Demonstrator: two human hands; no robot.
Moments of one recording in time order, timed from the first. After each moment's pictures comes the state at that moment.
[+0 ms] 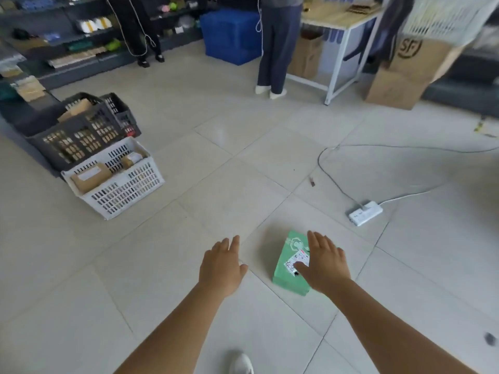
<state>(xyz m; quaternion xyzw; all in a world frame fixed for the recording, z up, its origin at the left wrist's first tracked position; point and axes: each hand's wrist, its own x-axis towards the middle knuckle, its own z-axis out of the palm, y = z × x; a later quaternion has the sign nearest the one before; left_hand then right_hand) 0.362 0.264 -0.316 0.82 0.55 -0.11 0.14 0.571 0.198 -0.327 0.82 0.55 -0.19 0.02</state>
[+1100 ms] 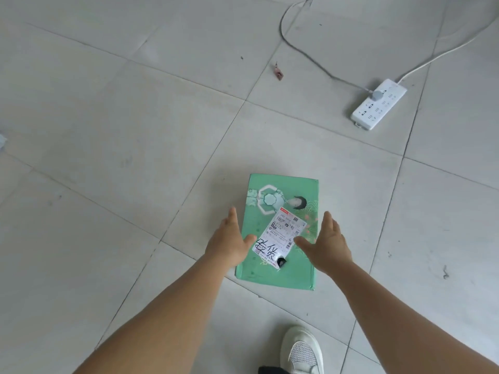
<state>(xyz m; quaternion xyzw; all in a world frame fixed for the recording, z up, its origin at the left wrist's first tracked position) 0.593 0.457 -0.840 0.75 0.52 -0.18 0.36 0.751 0.328 -0.846 0.89 0.23 -0.39 -0.10</state>
